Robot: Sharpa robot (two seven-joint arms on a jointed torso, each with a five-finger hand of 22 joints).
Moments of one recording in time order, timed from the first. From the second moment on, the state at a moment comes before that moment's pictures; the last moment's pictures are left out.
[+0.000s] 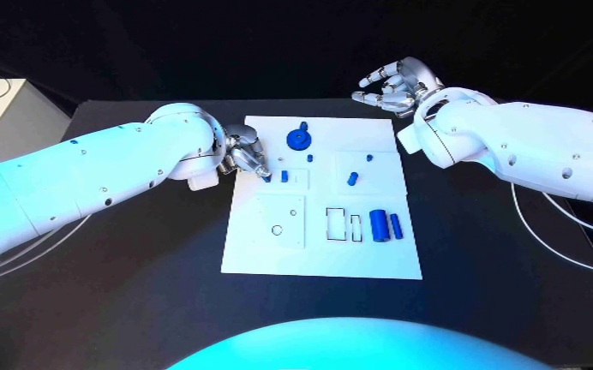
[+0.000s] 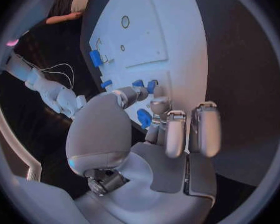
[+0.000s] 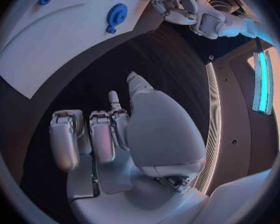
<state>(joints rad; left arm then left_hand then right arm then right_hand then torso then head) 1.28 -0.61 -0.07 1.32 -1.06 0.21 -0.40 1.16 -0.24 0.73 0.14 0.49 0.93 0.07 0.63 0.83 1.26 -0.01 1.16 0.88 1.47 -0.07 1.57 1.31 0.07 1.43 0.04 1.48 1.31 1.33 -0.84 -0.15 1.43 -0.73 -0.62 -0.04 1.43 -0.15 0.11 0.29 0.24 0.87 0.17 0.20 0.27 1.46 0.09 1.45 1.31 1.47 0.01 1.53 1.31 0.01 1.47 0.11 1.50 1.31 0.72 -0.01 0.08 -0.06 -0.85</state>
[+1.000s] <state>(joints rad) 1.29 -0.60 -0.07 1.31 -1.06 0.19 -0.44 1.15 -0.26 0.72 0.13 0.52 0.95 0.06 0.63 0.83 1.30 -0.02 1.18 0.92 1.47 -0.07 1.57 1.31 0.05 1.44 0.04 1.48 1.31 1.33 -0.84 -0.15 1.44 -0.73 -0.62 -0.04 1.43 -0.15 0.11 0.29 0.24 0.87 0.17 0.20 0.27 1.46 0.09 1.45 1.31 1.47 0.01 1.53 1.31 0.01 1.47 0.11 1.50 1.31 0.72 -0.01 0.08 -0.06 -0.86</state>
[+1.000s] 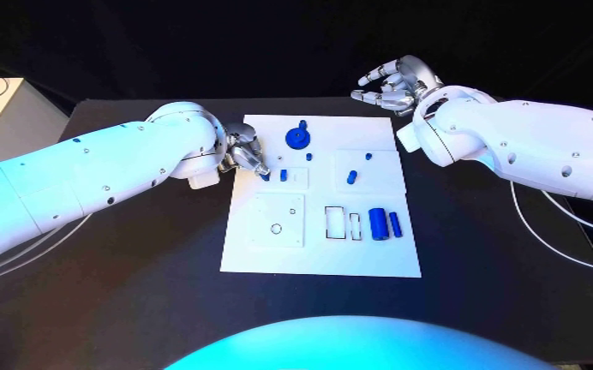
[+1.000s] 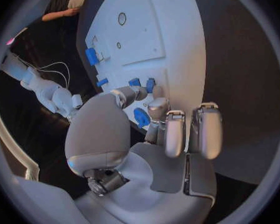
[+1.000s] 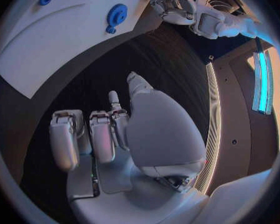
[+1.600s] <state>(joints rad) 1.29 -0.60 -0.07 1.32 -1.10 0.19 -0.46 1.15 -0.26 0.71 0.13 0.60 0.96 0.06 0.62 0.84 1.32 -0.03 1.19 0.95 1.46 -0.08 1.57 1.31 0.05 1.46 0.03 1.49 1.31 1.33 -0.84 -0.15 1.44 -0.73 -0.62 -0.04 1.43 -0.15 0.11 0.29 0.24 0.87 0.17 0.20 0.27 1.46 0.09 1.45 1.31 1.47 0.01 1.53 1.31 0.01 1.47 0.11 1.50 1.31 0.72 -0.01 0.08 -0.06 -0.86</state>
